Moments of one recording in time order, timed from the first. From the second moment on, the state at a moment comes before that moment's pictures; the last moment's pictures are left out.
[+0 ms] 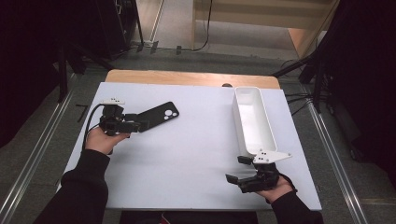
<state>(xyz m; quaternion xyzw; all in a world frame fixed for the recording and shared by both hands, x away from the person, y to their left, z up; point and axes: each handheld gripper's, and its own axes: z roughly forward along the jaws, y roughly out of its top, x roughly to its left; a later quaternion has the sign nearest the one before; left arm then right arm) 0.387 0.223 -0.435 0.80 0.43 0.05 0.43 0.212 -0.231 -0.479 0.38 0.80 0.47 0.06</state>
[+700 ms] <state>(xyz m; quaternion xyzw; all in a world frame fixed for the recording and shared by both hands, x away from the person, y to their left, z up) 0.430 0.214 -0.433 0.80 0.44 0.08 0.41 0.212 -0.231 -0.479 0.37 0.80 0.47 0.06</state>
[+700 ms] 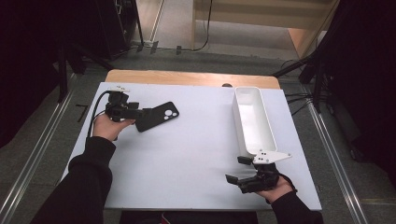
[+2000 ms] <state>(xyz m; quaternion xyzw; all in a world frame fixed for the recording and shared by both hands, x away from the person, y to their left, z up) 0.413 0.219 -0.493 0.83 0.43 0.08 0.35 0.211 -0.230 -0.479 0.37 0.80 0.47 0.06</state>
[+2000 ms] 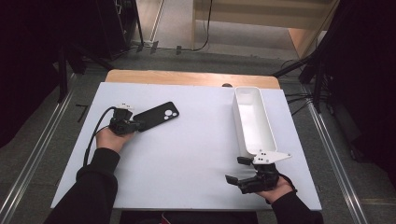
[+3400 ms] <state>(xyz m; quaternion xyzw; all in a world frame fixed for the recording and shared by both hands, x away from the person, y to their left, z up) 0.351 0.209 -0.494 0.85 0.38 0.00 0.35 0.211 -0.230 -0.479 0.37 0.80 0.47 0.05</state>
